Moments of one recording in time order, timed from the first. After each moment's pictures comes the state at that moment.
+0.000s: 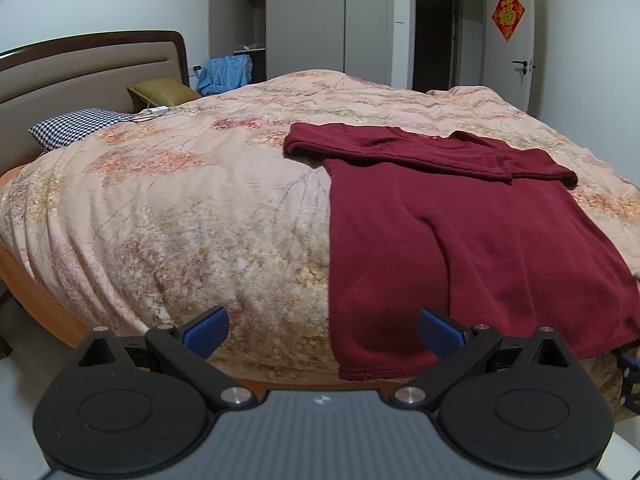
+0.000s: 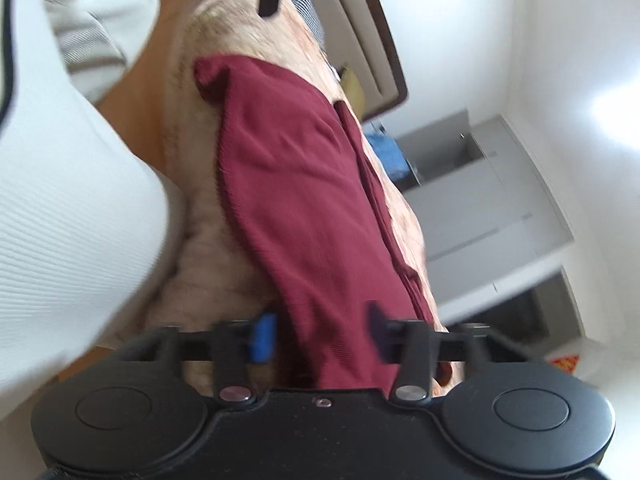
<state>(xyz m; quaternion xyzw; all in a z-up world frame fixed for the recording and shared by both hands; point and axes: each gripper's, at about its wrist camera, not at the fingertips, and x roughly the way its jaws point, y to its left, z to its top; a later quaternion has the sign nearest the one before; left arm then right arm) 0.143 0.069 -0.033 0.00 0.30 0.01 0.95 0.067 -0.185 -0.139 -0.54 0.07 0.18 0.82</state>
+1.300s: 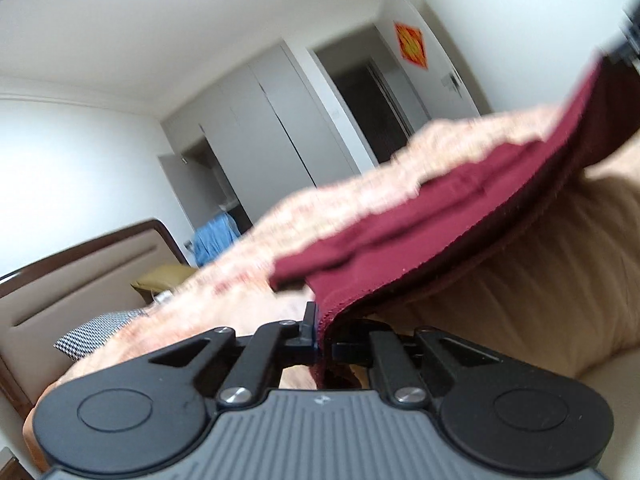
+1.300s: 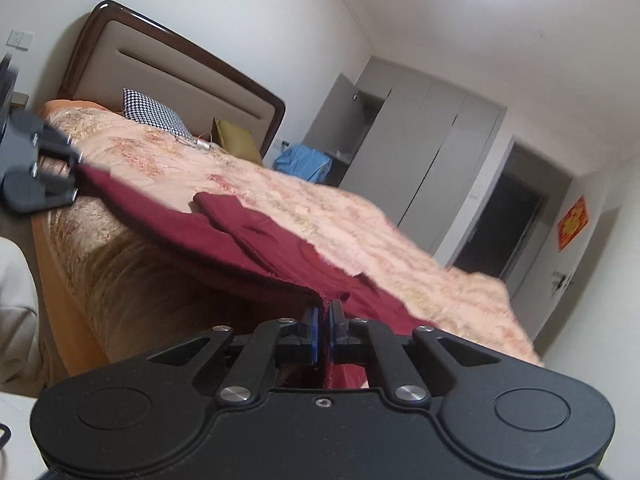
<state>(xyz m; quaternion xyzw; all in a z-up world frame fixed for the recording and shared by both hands) 0.139 0.010 -0.050 0.24 0.10 0.01 0.97 0.064 -0.219 0.003 -0.25 0.07 0.11 0.96</state>
